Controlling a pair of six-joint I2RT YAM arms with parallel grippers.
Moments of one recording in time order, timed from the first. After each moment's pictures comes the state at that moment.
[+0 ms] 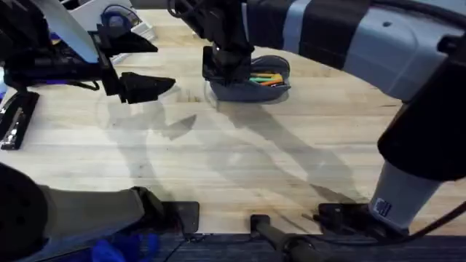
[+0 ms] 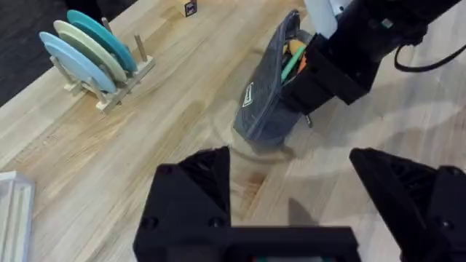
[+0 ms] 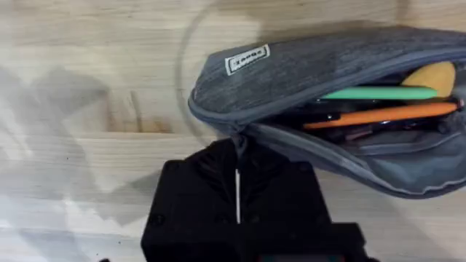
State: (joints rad) left arm 0.50 1.50 1.15 -1.19 1.13 1.47; right arm 0.81 2.08 1.84 -1.02 0.19 0.85
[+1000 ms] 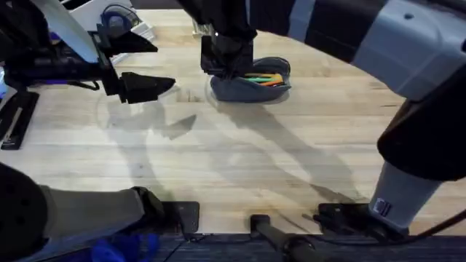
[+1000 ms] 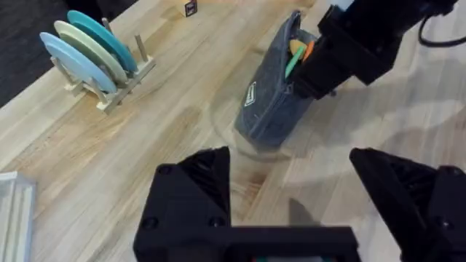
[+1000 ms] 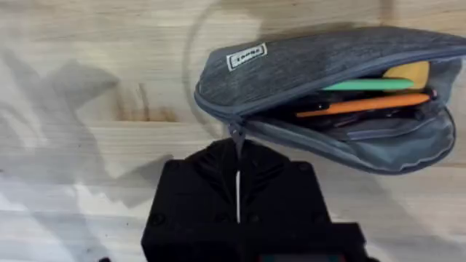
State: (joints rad) left arm 0.50 1.50 1.15 -1.18 1.13 1.47; right arm 0.81 2.08 1.96 -1.16 0.19 0.85
